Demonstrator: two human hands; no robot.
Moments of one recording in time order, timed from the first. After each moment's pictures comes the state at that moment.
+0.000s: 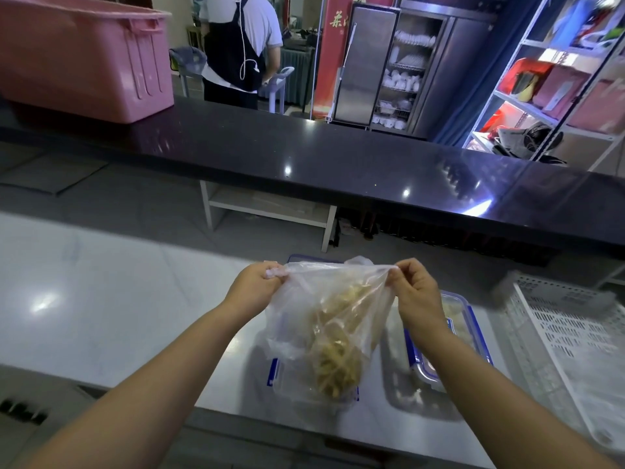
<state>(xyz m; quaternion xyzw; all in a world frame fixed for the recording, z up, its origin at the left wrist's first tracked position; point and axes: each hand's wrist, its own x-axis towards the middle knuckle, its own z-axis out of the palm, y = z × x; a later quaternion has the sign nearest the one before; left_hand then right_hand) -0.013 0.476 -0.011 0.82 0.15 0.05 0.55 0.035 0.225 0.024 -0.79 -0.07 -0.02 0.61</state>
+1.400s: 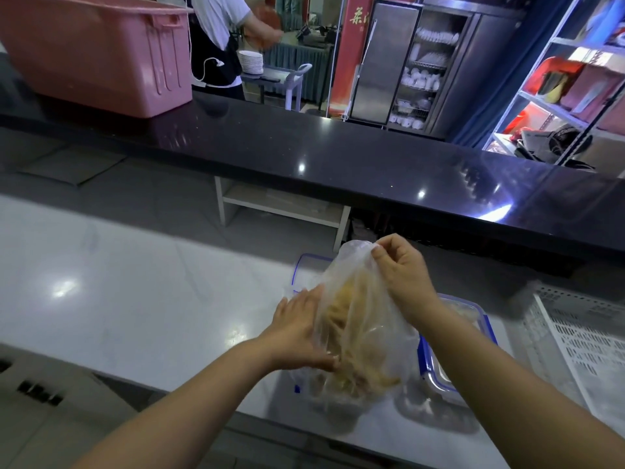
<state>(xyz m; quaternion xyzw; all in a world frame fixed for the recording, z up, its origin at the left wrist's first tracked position) -0.034 0.428 -0.042 0.96 -0.02 -0.07 0.27 0.051 0.267 0.057 -0.82 -0.15 0.02 0.55</state>
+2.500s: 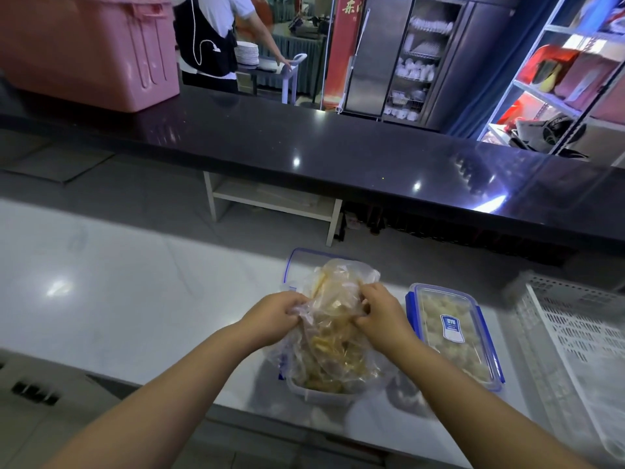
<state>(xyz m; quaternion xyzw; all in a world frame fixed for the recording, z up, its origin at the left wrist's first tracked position) -0.024 0.441 -0.037 0.91 0.08 -0.08 0.40 0.031 0.246 -0.011 -0.93 -0.19 0.08 0.30</state>
